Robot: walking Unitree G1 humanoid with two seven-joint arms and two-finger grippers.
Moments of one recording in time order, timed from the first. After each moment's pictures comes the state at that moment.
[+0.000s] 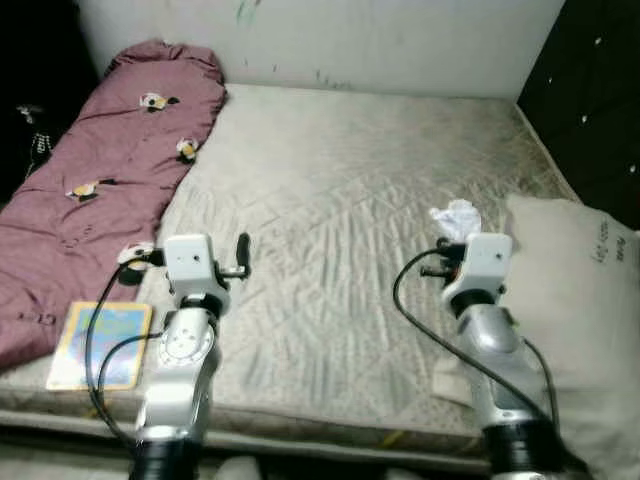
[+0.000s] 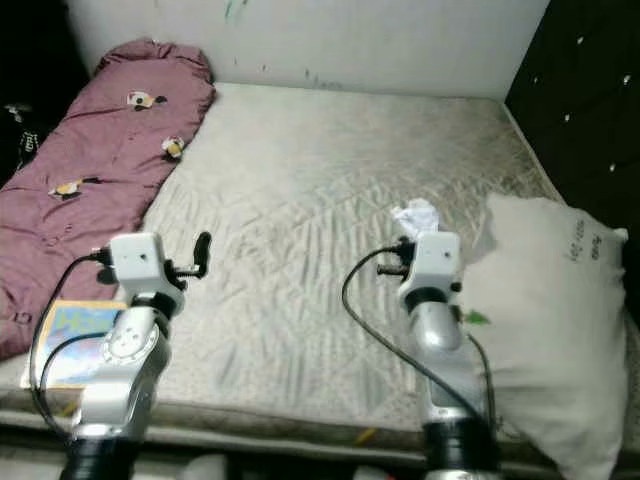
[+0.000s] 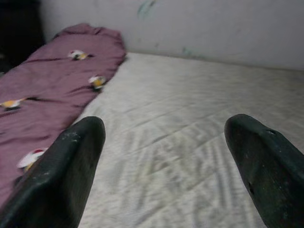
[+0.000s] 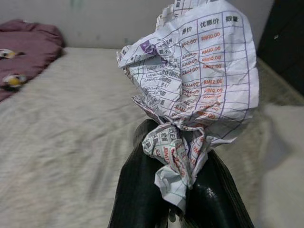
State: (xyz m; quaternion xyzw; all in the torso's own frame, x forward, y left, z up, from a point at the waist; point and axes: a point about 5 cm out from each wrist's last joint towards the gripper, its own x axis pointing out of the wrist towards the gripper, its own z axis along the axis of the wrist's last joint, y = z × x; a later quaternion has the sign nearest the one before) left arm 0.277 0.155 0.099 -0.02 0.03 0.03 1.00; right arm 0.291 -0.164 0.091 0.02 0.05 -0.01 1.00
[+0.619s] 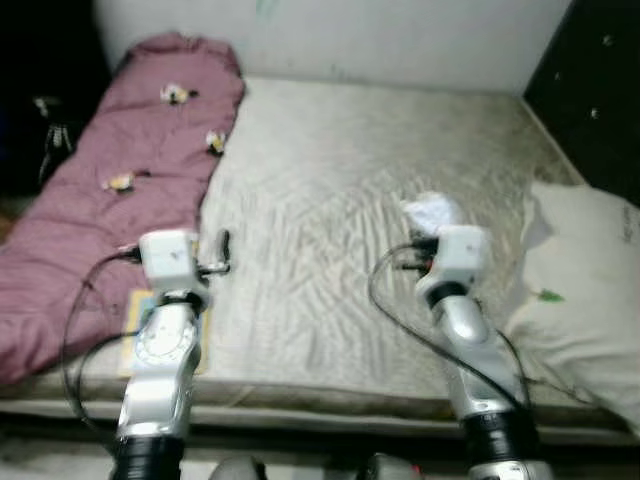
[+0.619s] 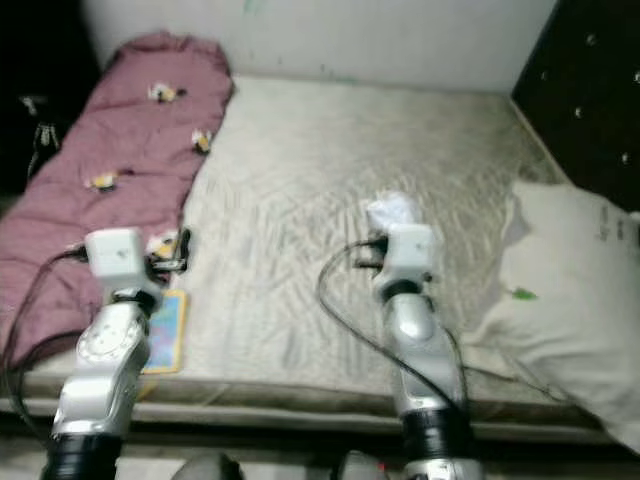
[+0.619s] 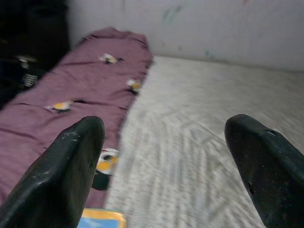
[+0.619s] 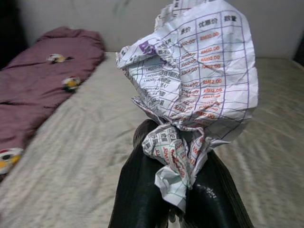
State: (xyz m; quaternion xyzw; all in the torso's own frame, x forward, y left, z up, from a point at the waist) left arm 0.278 0.164 0.102 -0.03 0.02 0.03 1.00; right arm 0.298 -0.146 0.096 0.02 0.04 0.03 1.00
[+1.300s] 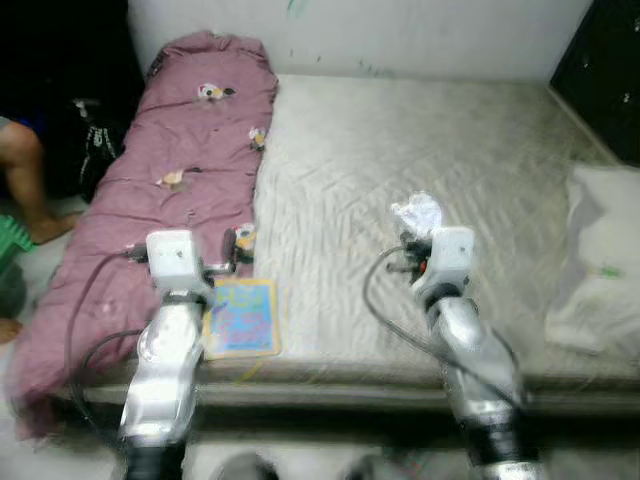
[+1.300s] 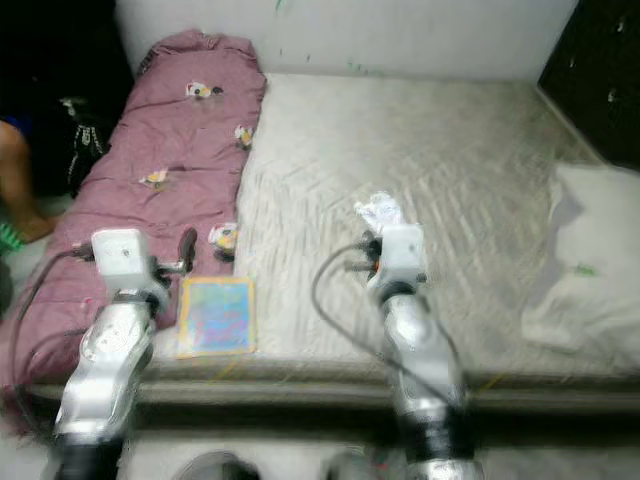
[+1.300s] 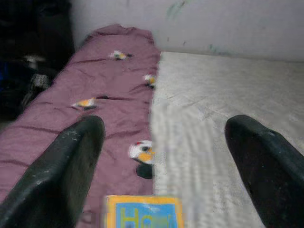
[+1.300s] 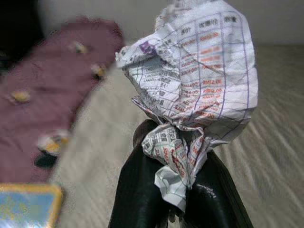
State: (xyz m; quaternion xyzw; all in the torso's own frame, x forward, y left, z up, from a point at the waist) left arm 0.279 0.145 0.101 -0.03 0.03 -0.01 1.00; right arm 0.292 -0.156 0.086 0.01 0.06 0.03 1.00
